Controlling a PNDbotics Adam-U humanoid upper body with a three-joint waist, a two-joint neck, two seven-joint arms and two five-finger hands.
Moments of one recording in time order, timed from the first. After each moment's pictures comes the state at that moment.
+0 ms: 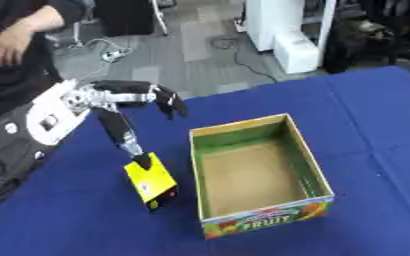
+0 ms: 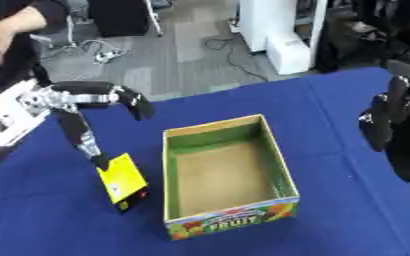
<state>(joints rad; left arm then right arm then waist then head) -0.94 0.61 -0.65 -1.06 -0.14 -0.55 -0.56 -0.10 -0.59 0.01 -1.99 -0.98 -0.29 0.54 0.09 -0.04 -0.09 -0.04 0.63</state>
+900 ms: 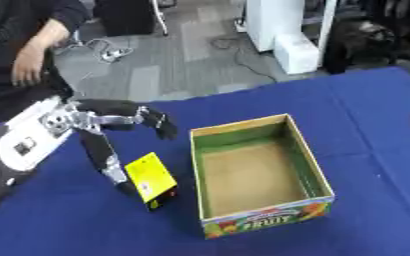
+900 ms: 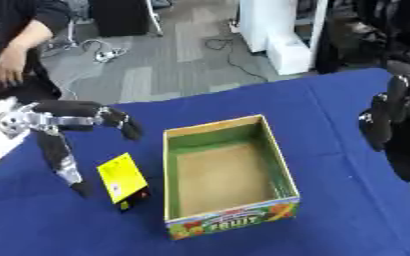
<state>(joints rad) -0.79 0.71 -0.61 -1.32 -0.16 -0.51 -0.59 -0.10 -0.59 0.01 -1.99 -0.98 -0.30 0.54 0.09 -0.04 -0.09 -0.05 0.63</state>
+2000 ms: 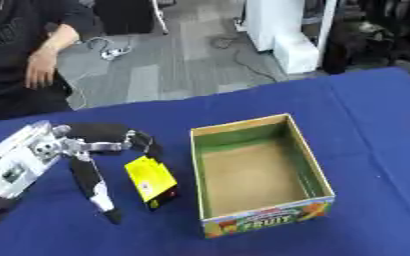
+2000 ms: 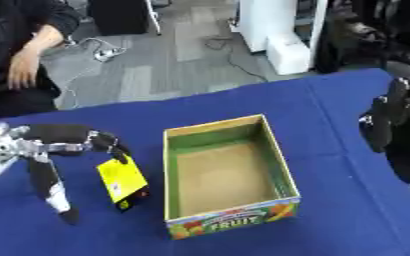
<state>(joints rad) -0.65 0.73 -0.58 -1.32 -0.33 -0.58 -0.52 -0.09 -0.59 0.01 -1.99 -0.98 -0.31 0.55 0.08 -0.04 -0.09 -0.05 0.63</state>
